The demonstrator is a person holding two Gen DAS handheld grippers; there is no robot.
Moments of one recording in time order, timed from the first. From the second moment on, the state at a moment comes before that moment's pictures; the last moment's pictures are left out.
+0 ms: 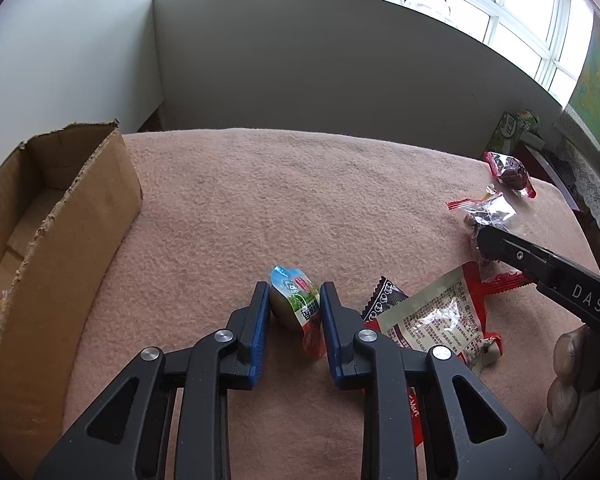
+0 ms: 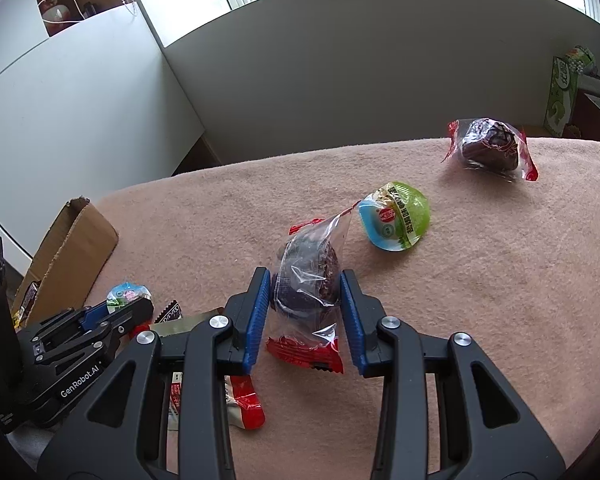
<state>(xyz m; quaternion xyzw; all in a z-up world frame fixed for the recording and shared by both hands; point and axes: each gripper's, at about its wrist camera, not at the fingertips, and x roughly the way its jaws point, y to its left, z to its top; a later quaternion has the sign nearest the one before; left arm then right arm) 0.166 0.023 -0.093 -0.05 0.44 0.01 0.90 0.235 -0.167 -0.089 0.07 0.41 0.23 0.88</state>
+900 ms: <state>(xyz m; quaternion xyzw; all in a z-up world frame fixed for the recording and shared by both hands) 0.101 0.061 -0.022 -0.08 0.33 0.02 0.94 0.175 -0.116 -0.024 0.09 0.33 0.31 0.89</state>
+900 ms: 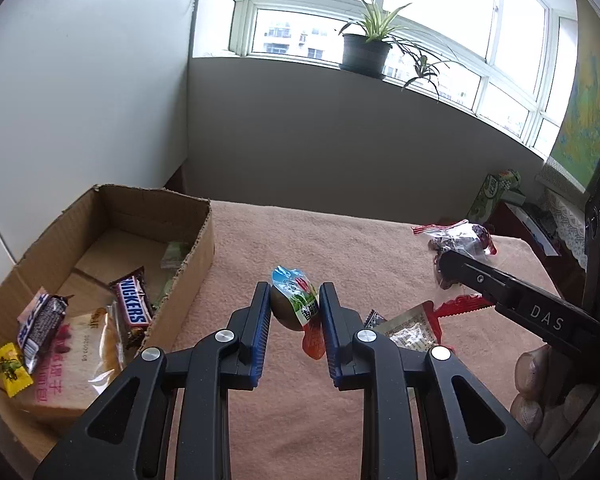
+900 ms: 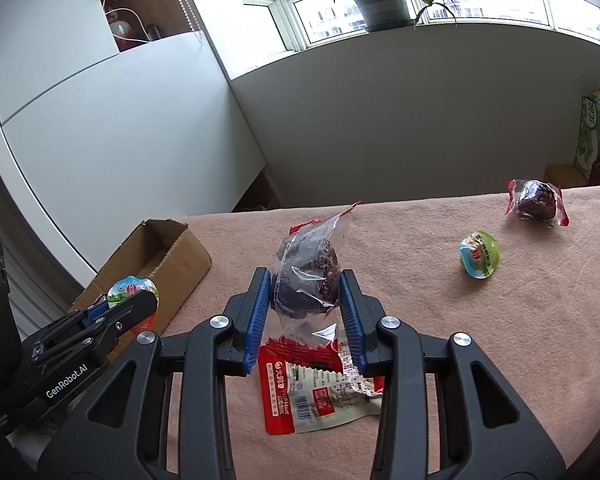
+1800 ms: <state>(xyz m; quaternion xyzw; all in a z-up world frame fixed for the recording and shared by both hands) 0.047 0.190 -0.019 -0.11 0.29 0.12 0.94 0.139 0.053 -0.014 0.03 0.33 0.41 0.85</state>
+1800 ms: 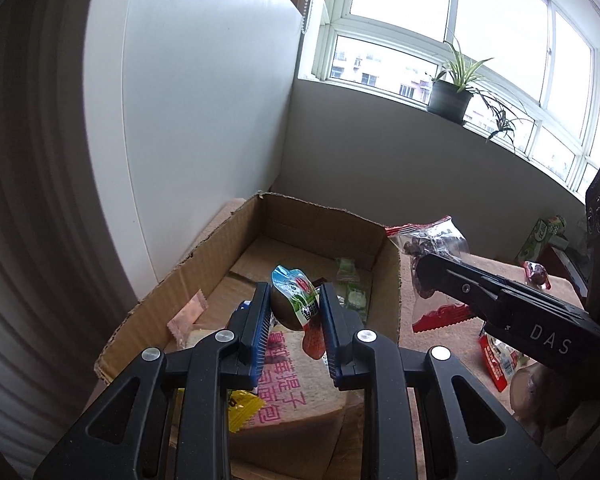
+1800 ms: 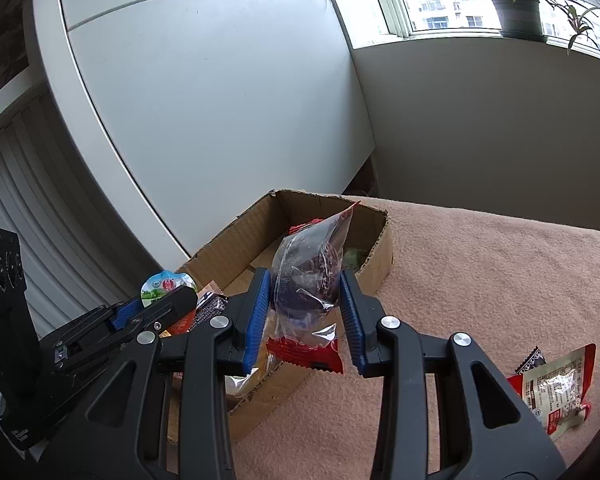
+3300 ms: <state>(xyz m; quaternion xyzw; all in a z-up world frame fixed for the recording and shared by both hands) 0.058 0.148 -0.010 -0.11 0.28 0.11 0.95 0.174 -0.067 -0.009 0.11 0.32 0.33 0.88</state>
